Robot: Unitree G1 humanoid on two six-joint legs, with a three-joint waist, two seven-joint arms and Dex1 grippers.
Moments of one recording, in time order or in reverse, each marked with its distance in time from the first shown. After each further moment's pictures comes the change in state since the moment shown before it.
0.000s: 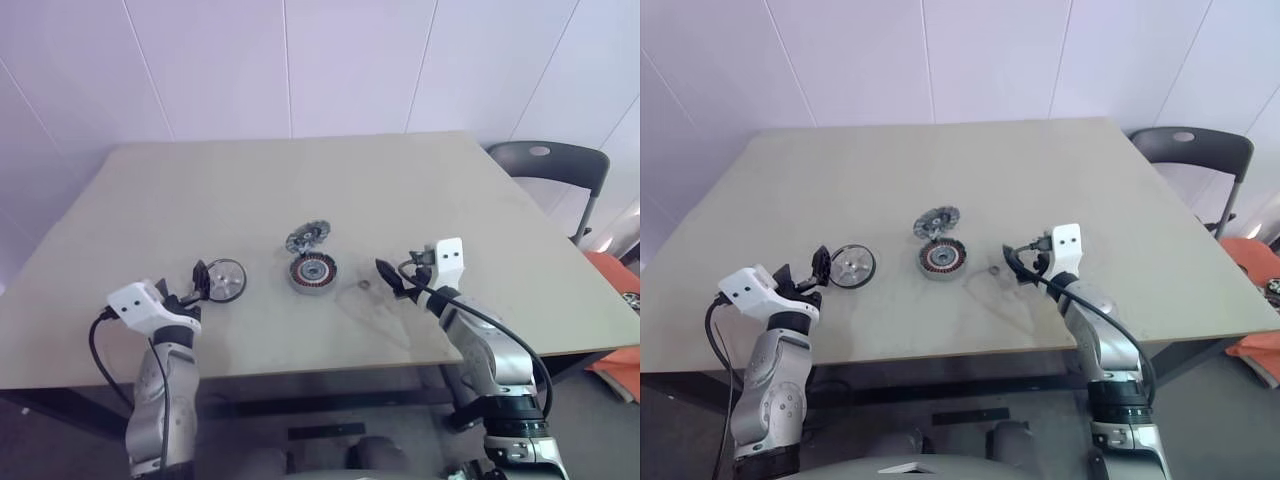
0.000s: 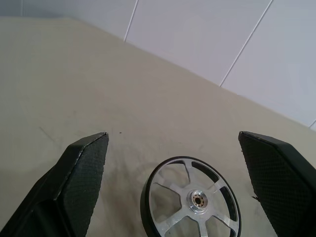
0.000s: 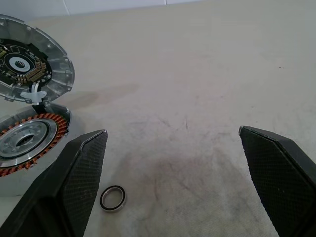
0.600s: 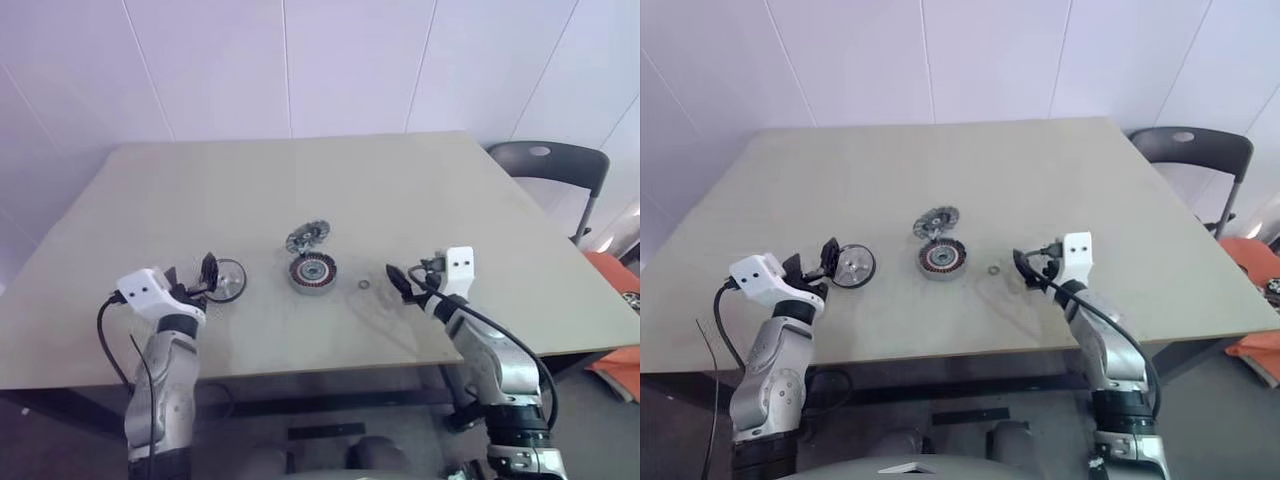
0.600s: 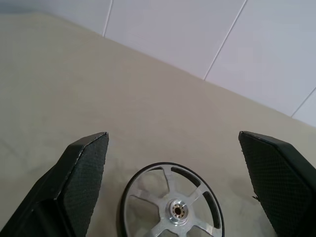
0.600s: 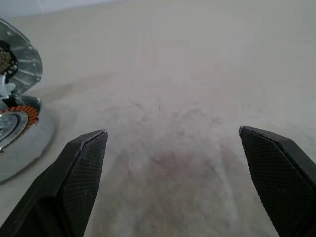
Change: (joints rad) left arm -0.074 0.042 -0.004 0.043 -0.007 0.056 -0.055; right arm 0.060 0.010 -0.045 -0.015 0.009 -0.003 -0.037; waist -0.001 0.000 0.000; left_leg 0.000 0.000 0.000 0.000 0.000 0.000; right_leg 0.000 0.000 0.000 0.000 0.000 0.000
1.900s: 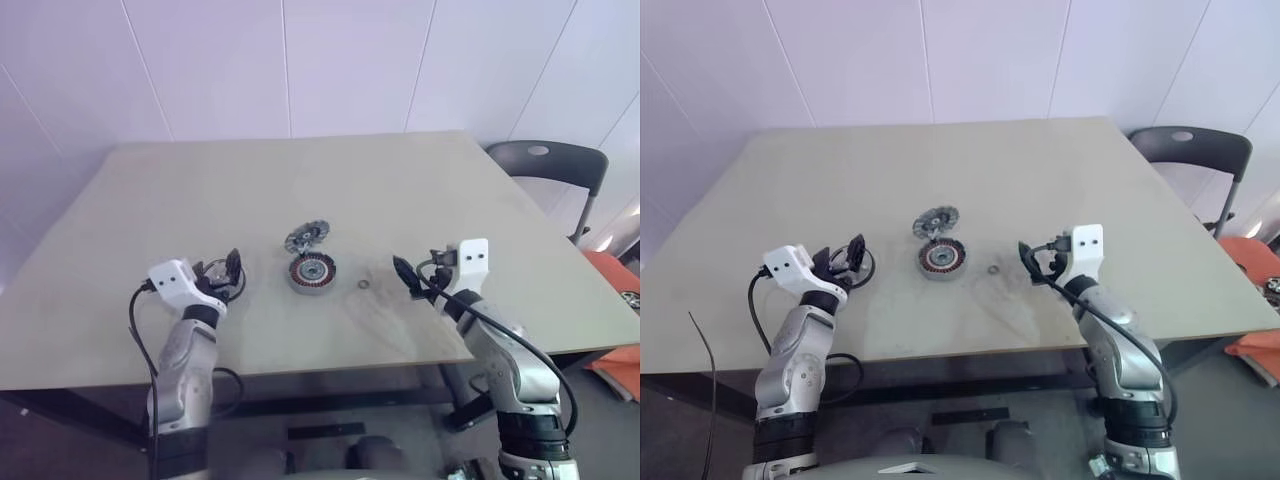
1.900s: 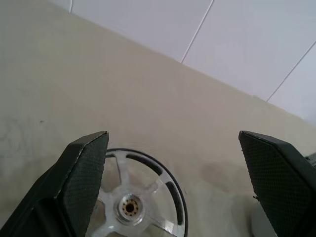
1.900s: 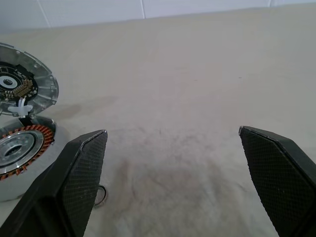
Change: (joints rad) left arm -0.093 -0.030 -0.024 0.098 0.025 -0.018 -0.042; right arm -0.016 -0.036 0.003 -0.118 0.028 0.058 -0.019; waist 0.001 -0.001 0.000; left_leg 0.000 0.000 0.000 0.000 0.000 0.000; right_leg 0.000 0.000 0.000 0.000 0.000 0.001
